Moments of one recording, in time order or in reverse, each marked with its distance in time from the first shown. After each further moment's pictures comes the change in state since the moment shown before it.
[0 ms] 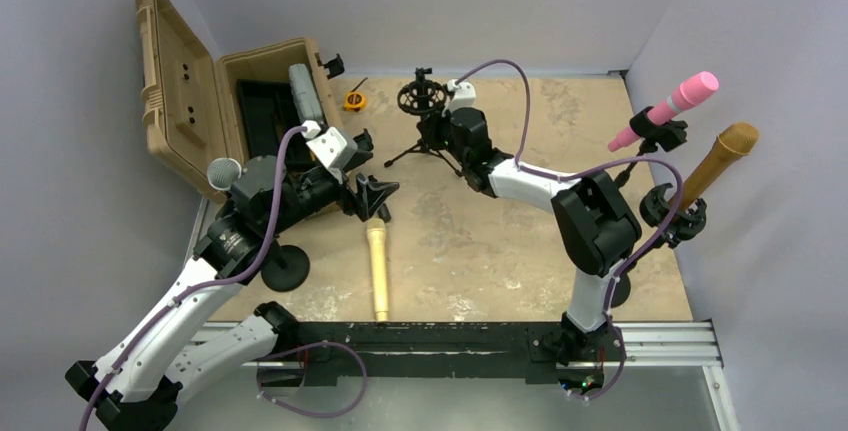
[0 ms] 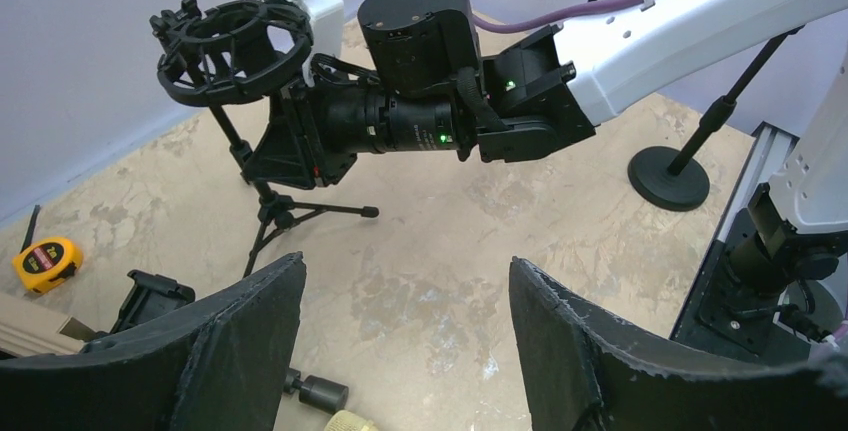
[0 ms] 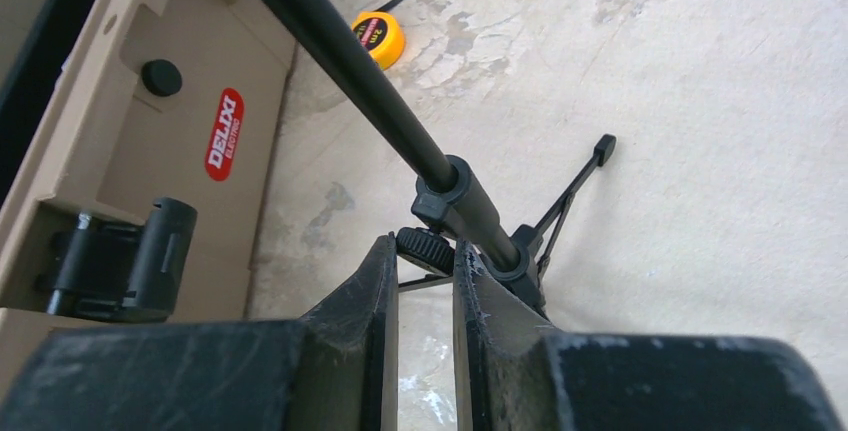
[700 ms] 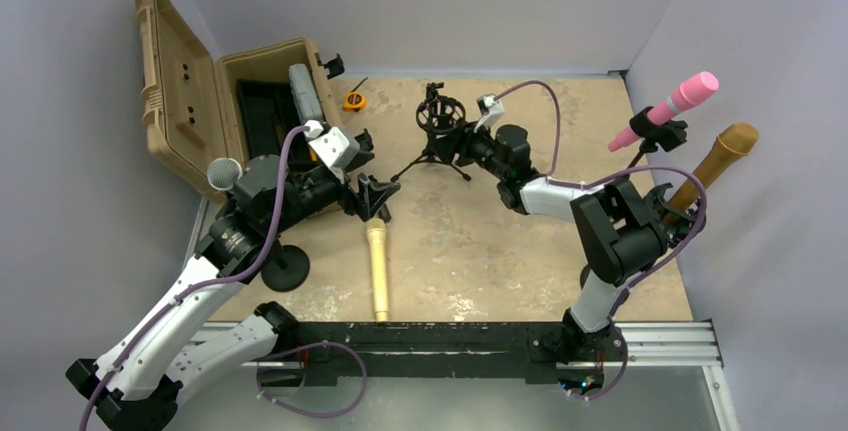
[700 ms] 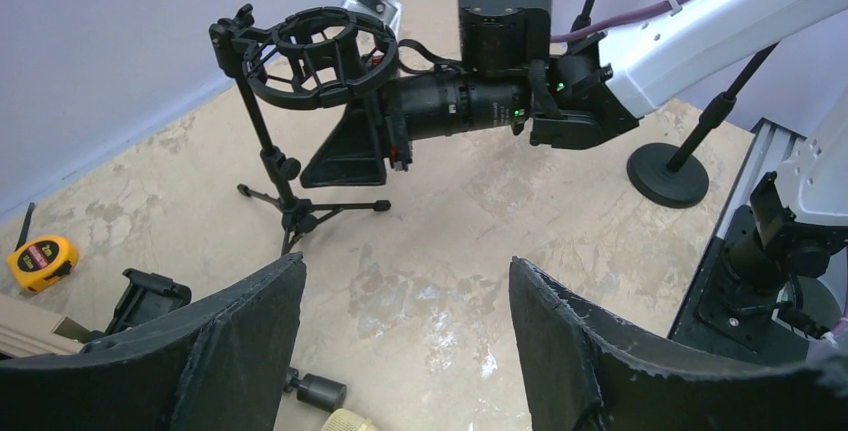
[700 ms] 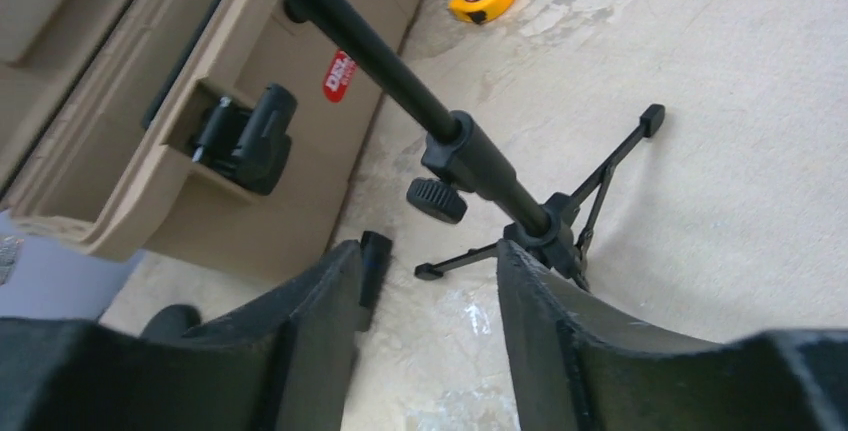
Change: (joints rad) left arm -0.004 0.009 0.000 -0.002 0.000 0.000; right arm -0.143 -0.101 -0.276 0.272 -0.424 0.085
